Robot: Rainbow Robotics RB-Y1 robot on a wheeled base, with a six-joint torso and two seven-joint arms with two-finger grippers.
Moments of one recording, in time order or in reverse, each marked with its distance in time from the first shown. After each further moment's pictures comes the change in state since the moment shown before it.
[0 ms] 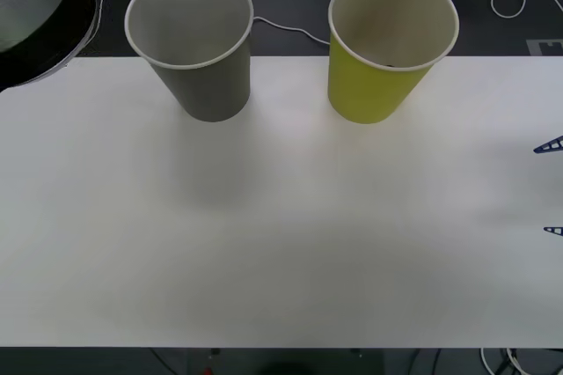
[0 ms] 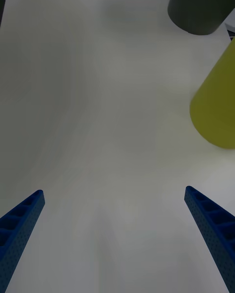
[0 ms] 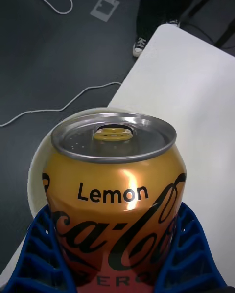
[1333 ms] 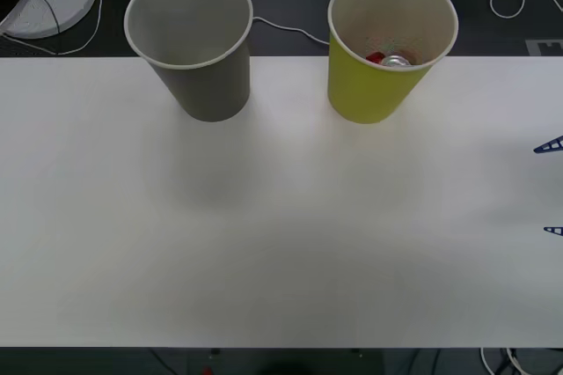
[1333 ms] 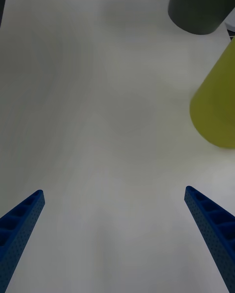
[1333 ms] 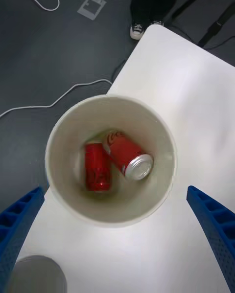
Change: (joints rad) right arm 0.000 0.000 0.000 0.000 0.000 0.000 0.000; left arm -0.011 0.154 0.047 0.048 0.175 -0.168 -0.182
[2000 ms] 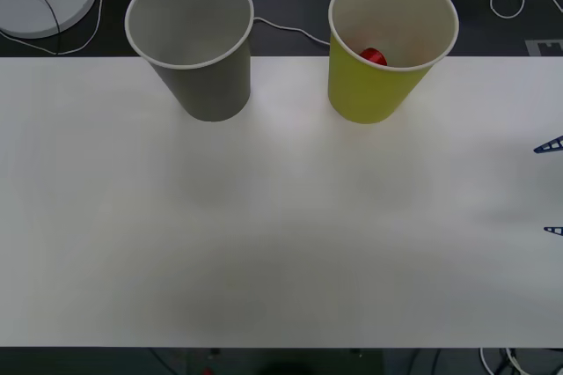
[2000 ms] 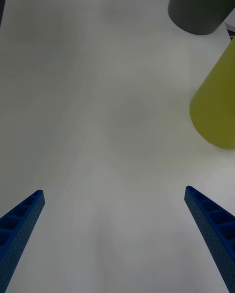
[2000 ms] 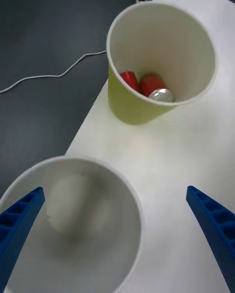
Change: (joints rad) right arm 0.000 0.000 0.000 0.000 0.000 0.000 0.000; left arm 0.279 0.451 0.167 -0.330 0.047 -0.173 -0.244
